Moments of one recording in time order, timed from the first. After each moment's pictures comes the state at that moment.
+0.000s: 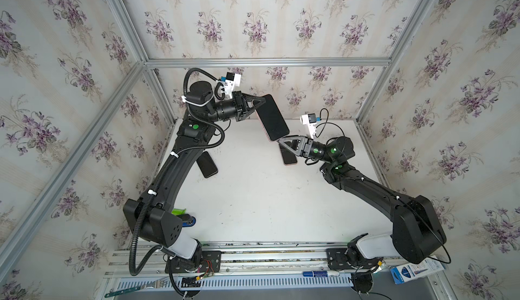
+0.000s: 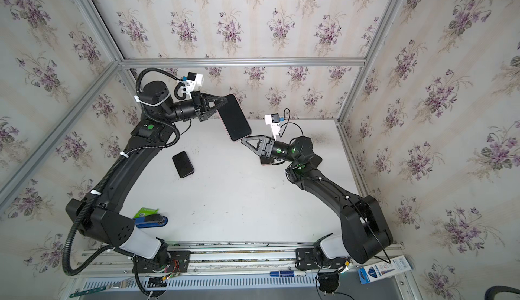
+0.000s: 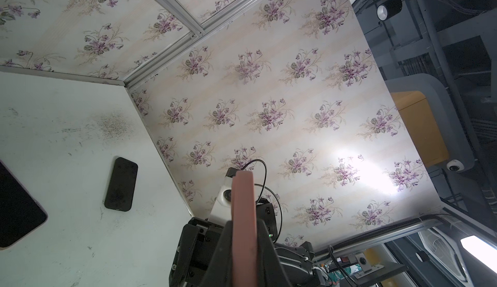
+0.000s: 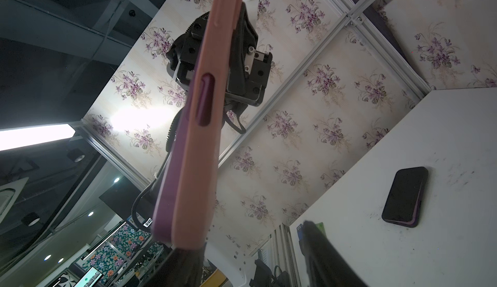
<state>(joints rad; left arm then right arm) -0.28 1.57 1.70 -0.06 0.94 -1.09 0.43 1.41 0.89 0.91 -0.91 1.16</state>
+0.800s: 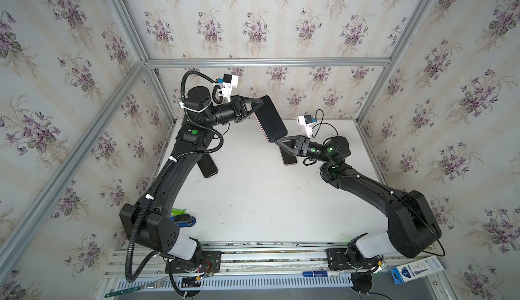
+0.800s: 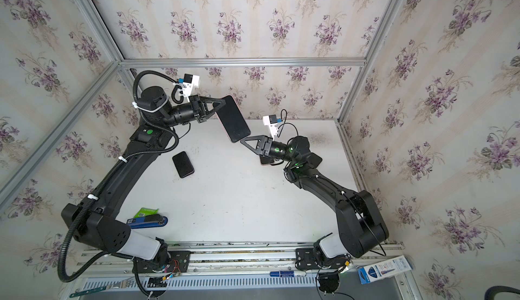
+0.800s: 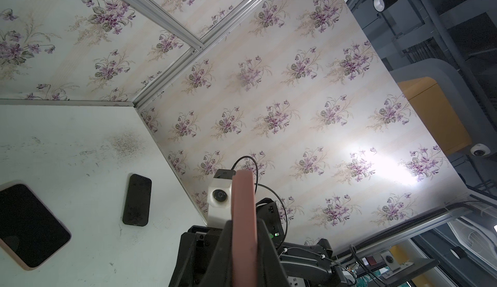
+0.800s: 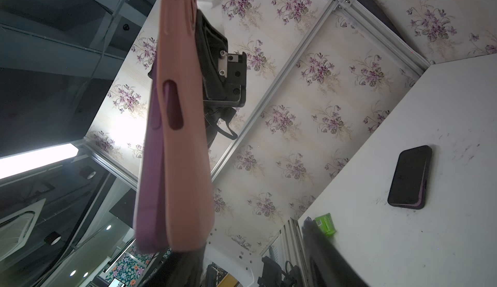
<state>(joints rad) -0.28 1.52 1.60 0.01 0.90 -1.00 0.43 1.46 0.90 0.92 -0.91 1.24</state>
